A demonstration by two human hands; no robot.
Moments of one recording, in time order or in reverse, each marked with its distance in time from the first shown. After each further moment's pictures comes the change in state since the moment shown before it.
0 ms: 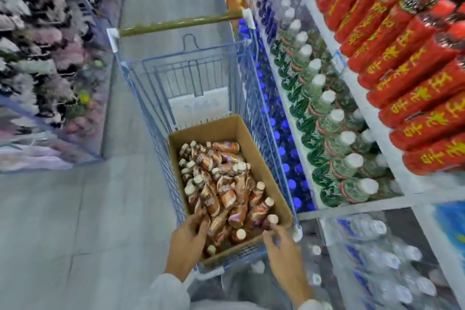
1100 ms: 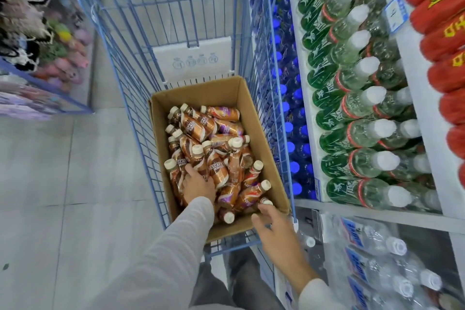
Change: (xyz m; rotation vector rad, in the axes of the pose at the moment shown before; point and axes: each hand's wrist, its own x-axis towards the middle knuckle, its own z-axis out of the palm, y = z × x) left_hand 0.139 0.001 0.132 0.224 0.193 -0.321; right_hand 0.074 0.003 -0.011 -0.118 -0.212 -0.062
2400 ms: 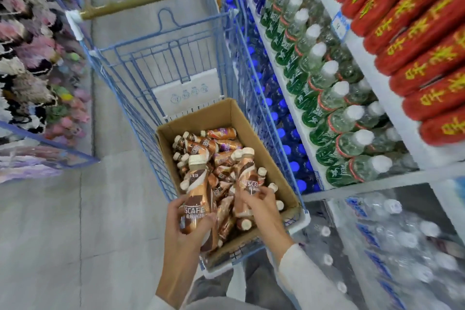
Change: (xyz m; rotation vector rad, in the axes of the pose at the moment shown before) left_hand -0.140 -0.029 -0.202 -0.825 -0.316 0.291; right_hand -0.008 -0.081 0.042 0.811 0.132 0.156
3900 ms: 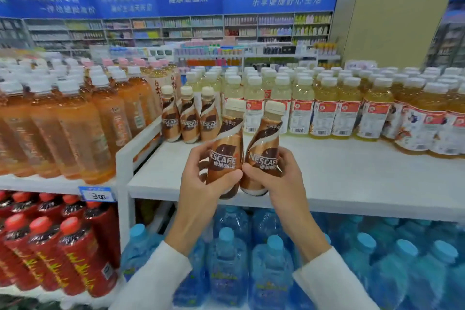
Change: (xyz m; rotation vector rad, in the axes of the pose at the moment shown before) left_hand -0.335 0.155 0.504 0.039 -1.476 0.794; right_hand -0.333 -0.083 -0.505 0.539 1.083 -1.056
